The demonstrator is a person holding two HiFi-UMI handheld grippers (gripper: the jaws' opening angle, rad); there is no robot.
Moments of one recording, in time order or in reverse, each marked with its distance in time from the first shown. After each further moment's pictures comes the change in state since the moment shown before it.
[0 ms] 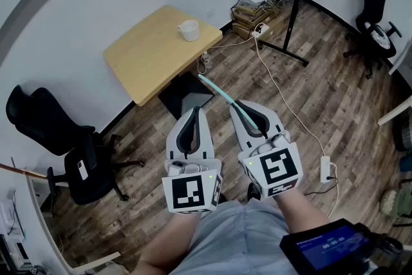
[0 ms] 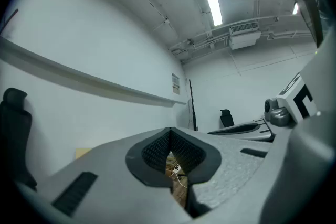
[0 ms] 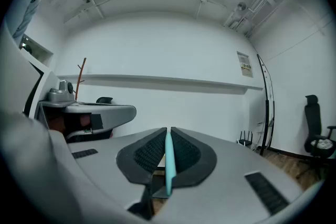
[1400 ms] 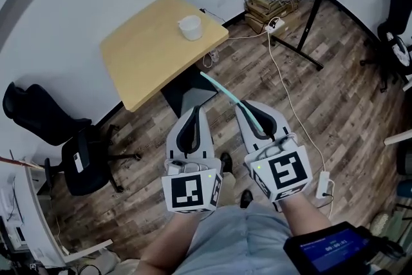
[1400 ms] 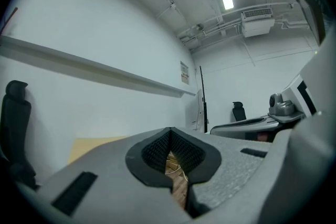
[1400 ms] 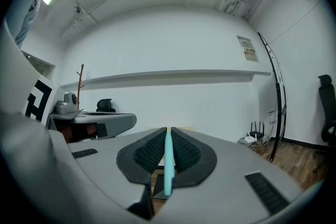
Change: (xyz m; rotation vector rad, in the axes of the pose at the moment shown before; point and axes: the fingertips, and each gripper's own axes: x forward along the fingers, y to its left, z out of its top) left arm 0.135 0.004 -0.061 -0.032 0.091 0.106; right arm 0.088 -0.108 -0.041 0.085 0.029 0.112
